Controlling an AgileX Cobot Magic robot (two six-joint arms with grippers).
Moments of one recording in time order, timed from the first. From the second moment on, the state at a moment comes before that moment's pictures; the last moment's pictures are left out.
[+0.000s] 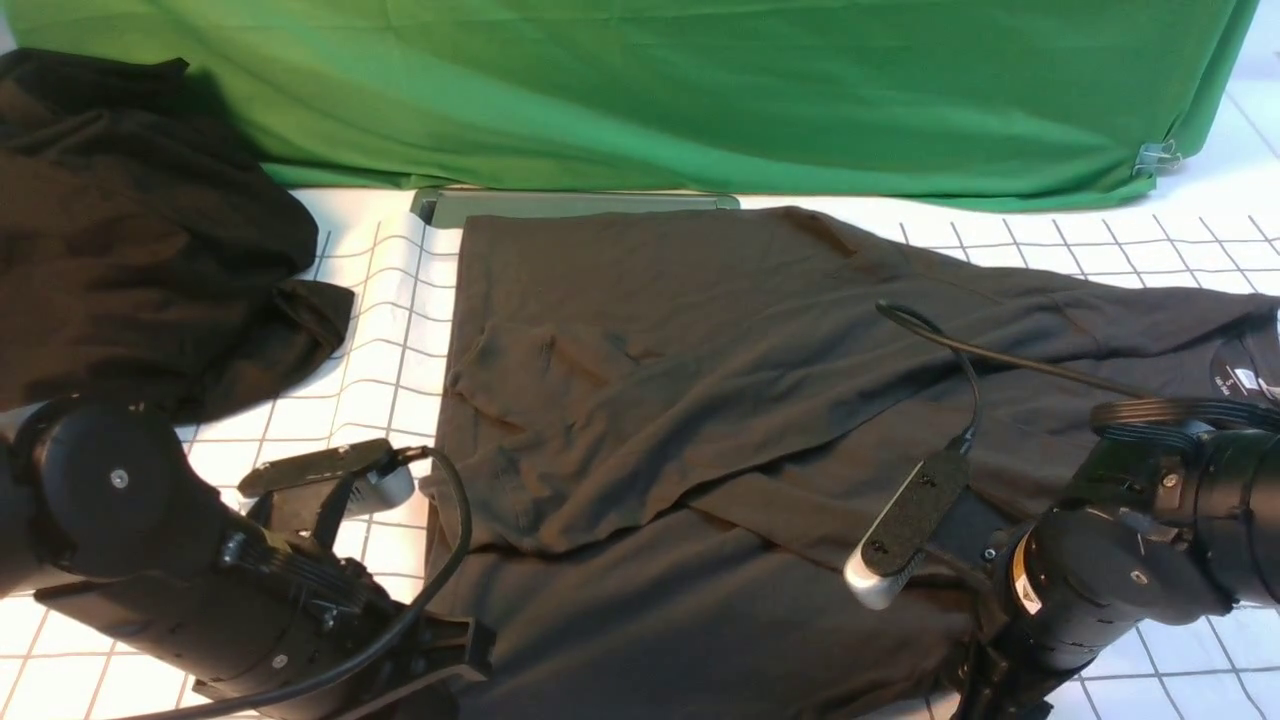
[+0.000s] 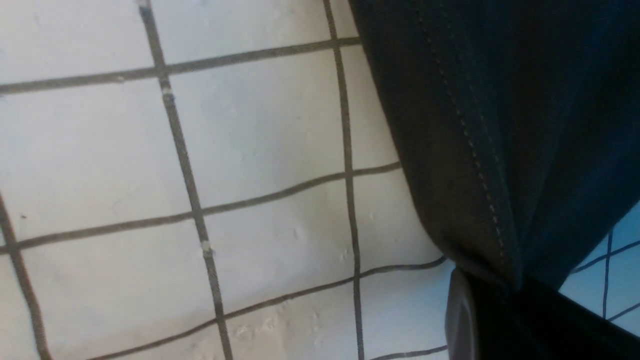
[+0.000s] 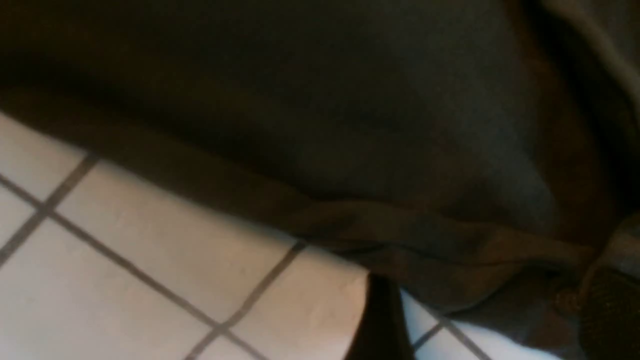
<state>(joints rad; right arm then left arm) 0.61 1.64 -0.79 -0.32 0.61 0.03 -0.39 1.36 -0.67 -0.47 0.70 0.01</state>
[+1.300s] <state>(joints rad) 0.86 1.39 -0.72 -0.05 0.94 0.11 -0.38 1.15 -0.73 -0.40 1.07 -0.04</state>
